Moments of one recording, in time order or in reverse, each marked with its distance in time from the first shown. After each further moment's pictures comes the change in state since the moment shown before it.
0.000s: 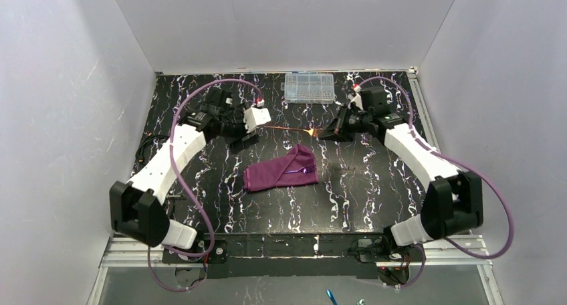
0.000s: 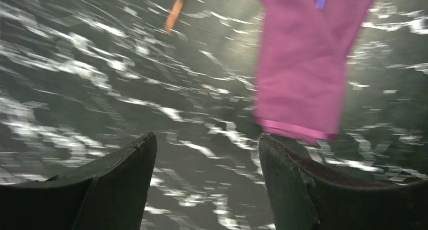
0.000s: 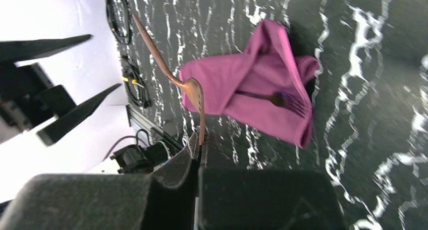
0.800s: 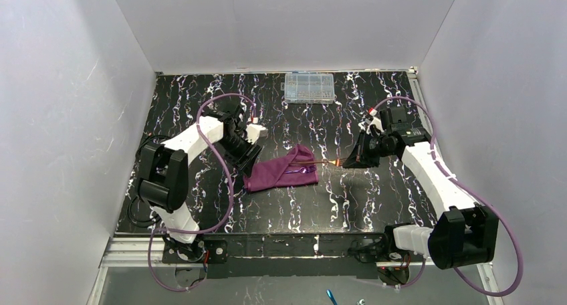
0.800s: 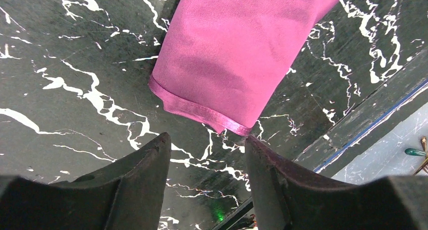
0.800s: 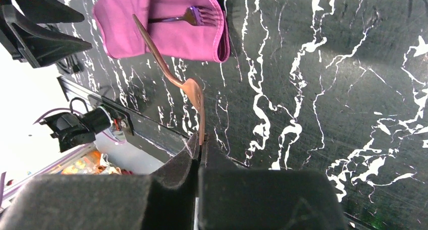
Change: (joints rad) left arm 0.023 0.322 -0.038 -0.238 0.063 -0.579; right arm -0.153 -0.249 -0.137 -0.439 0.054 -0.330
